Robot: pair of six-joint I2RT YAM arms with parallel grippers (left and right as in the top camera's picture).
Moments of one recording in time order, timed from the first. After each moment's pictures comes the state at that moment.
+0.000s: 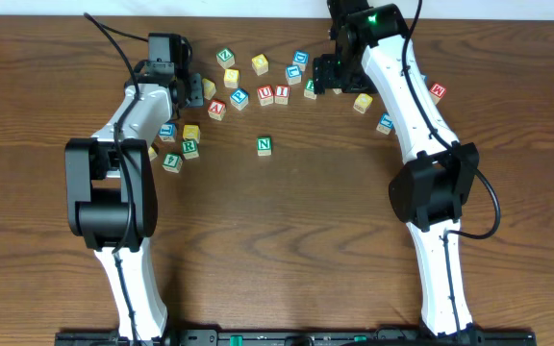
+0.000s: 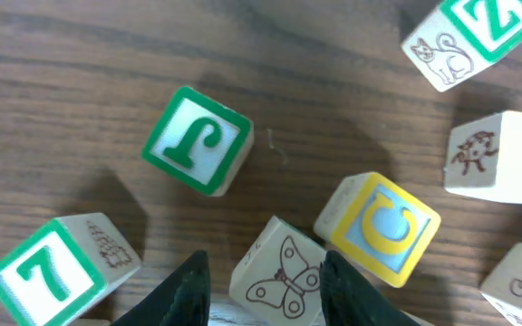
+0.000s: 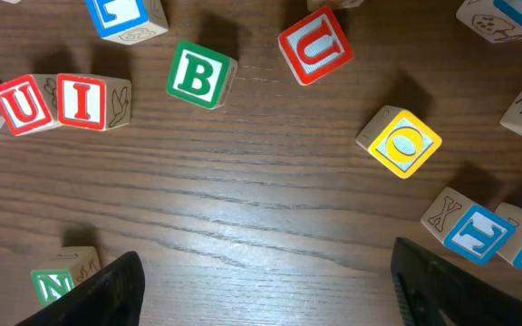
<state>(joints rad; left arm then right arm) -0.04 2.18 1.57 -0.38 -0.01 -0.09 0.32 2.47 2.52 -1.38 -0.02 0.30</state>
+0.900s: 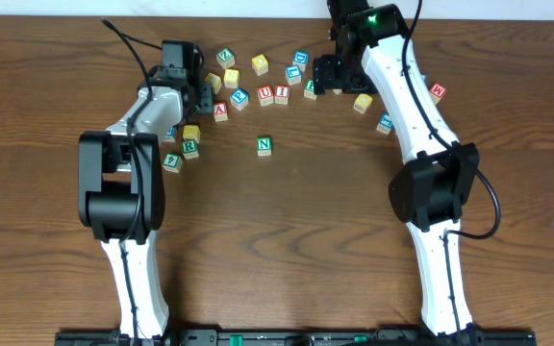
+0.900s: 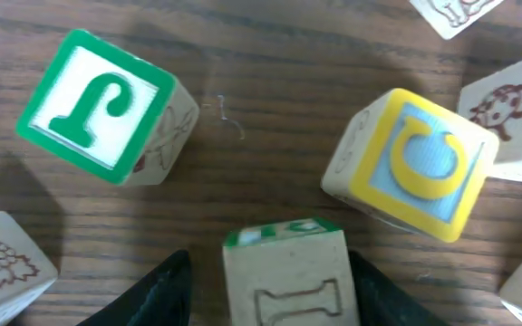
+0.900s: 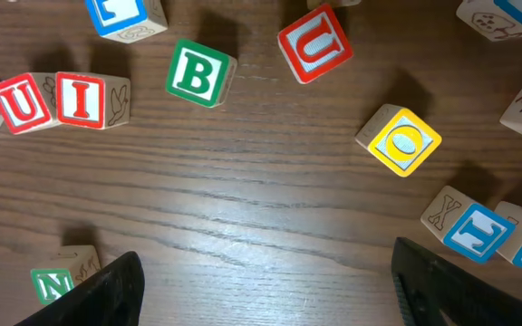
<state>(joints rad) -0.07 2.24 1.57 -0.37 -0.01 -0.09 0.32 2.47 2.52 -1.39 -0.02 0.30</state>
